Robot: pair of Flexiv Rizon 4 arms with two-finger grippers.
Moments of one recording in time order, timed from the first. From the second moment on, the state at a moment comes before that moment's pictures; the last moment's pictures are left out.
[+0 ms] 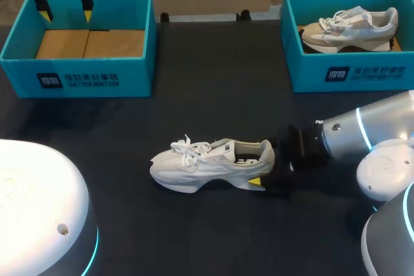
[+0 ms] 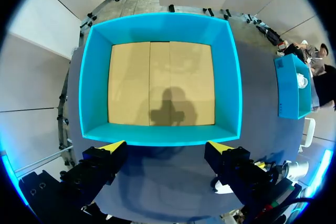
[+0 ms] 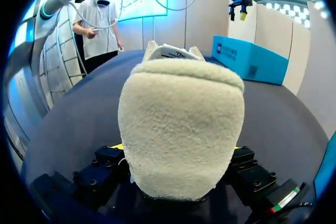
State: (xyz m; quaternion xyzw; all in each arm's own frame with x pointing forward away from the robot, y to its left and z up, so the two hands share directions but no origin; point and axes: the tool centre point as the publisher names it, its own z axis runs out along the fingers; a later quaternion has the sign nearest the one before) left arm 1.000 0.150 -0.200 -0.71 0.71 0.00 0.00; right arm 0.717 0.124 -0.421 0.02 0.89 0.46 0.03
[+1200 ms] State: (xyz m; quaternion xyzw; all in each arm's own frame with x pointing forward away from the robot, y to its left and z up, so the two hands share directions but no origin) left arm 1.000 0.150 -0.200 -0.71 0.71 0.00 0.00; right arm 0.733 0.104 -0.418 -0.01 0.90 0.44 0.02
